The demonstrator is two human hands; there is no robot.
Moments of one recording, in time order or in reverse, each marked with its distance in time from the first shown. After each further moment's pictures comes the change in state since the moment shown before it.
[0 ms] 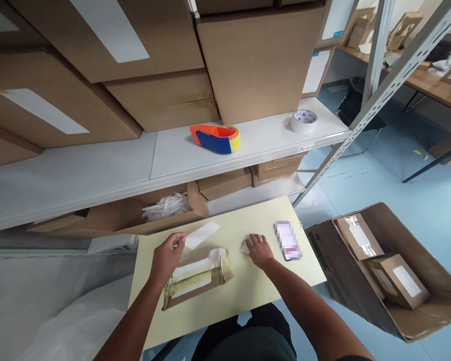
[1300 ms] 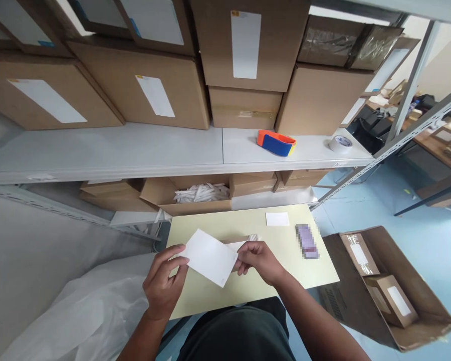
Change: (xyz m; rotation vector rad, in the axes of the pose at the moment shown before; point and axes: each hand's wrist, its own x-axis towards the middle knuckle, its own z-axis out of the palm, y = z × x) left_hand -0.122 -0.088 -0.098 -0.315 0.723 0.707; right_hand -0.051 -0.217 -0.165 1.654 -0.093 0.098
